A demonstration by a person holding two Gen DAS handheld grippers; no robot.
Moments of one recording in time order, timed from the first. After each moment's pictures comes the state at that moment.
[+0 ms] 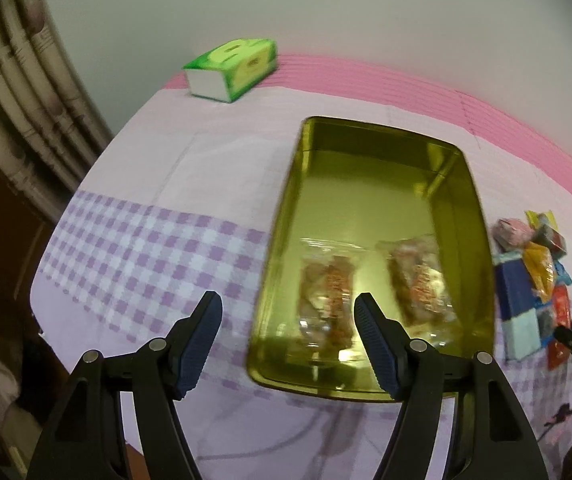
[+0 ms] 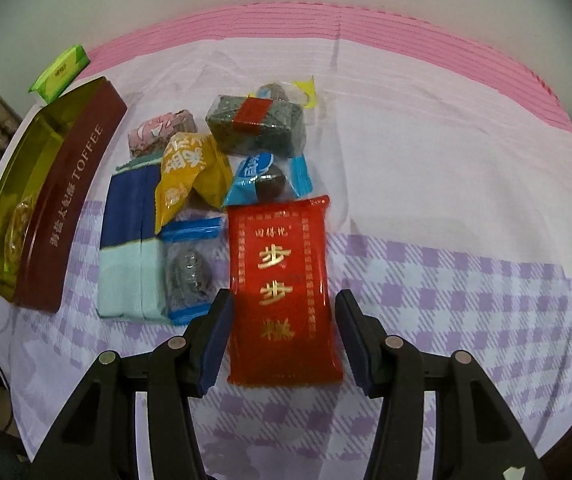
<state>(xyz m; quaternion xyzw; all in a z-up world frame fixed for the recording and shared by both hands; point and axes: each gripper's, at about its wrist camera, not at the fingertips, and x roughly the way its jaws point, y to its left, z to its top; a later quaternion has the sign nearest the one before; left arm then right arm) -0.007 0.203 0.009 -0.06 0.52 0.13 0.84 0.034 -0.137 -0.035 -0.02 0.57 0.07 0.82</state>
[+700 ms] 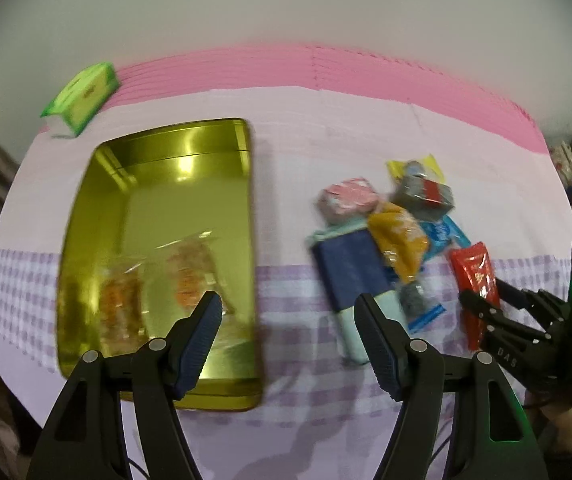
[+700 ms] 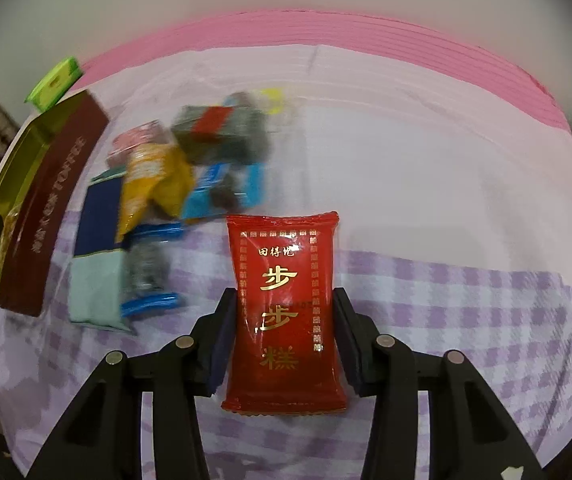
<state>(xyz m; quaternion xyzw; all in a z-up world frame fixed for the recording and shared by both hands) 0.041 0.046 0.010 -0.02 0.56 -0.01 0.83 0.035 -0.175 -0.039 -0.01 0.55 0.06 0.83</state>
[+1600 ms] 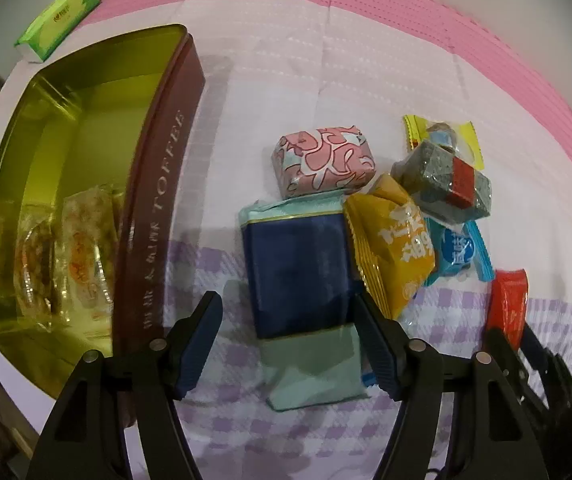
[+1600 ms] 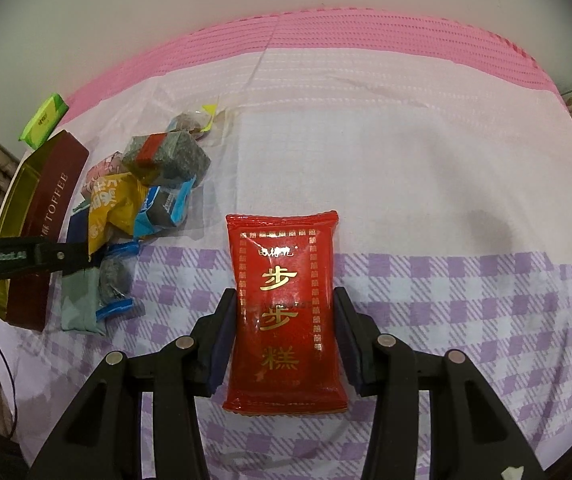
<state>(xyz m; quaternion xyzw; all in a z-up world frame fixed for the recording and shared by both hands) 0.101 0.008 -0.061 -0.09 0.66 0.05 0.74 0.033 -0.218 -0.036 0.04 0.55 0.06 0.83</state>
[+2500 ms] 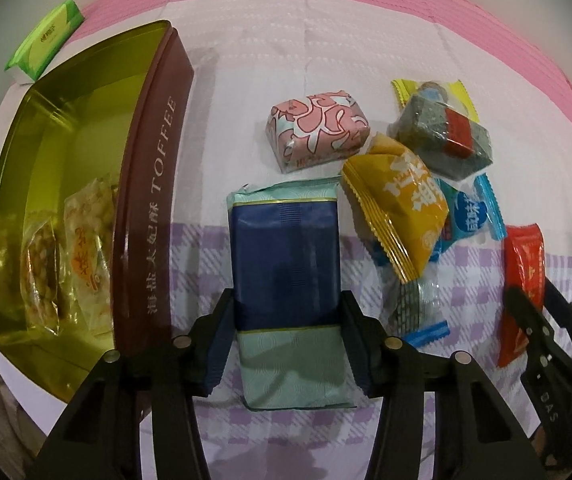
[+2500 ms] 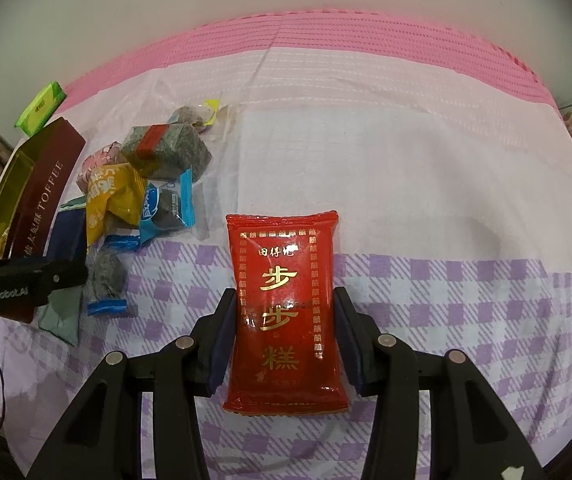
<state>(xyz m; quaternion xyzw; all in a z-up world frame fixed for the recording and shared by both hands) 0.082 0.002 -0.073 -0.03 0.66 0.03 0.75 0.030 -0.207 -0.037 0.01 0.55 0.05 0.83</state>
